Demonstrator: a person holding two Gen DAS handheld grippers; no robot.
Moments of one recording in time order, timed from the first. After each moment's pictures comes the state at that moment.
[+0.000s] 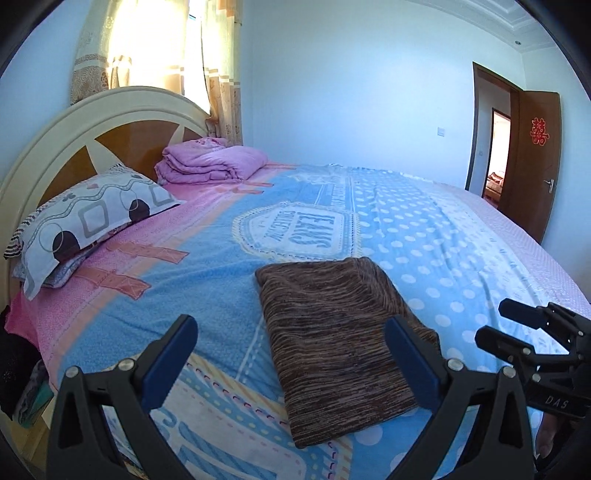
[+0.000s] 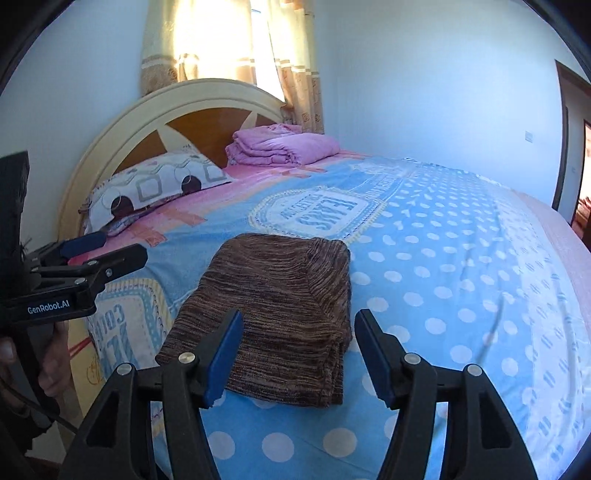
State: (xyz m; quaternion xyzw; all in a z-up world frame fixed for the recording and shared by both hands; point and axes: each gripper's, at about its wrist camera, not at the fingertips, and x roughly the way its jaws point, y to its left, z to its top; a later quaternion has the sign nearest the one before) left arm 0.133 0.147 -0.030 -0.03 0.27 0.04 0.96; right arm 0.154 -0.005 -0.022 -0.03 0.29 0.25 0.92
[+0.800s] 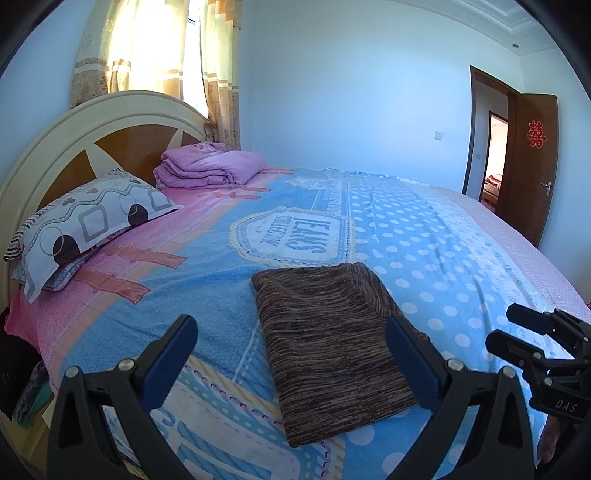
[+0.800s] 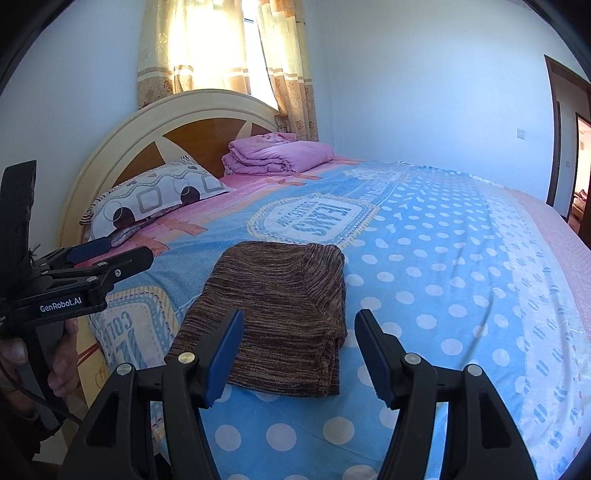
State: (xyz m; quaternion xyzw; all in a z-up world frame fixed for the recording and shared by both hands) left arm 0.125 0.142 -0.023 -0.03 0.26 0.04 0.96; right arm 0.136 -0.017 -0.014 -0.02 0.28 0.24 0.93
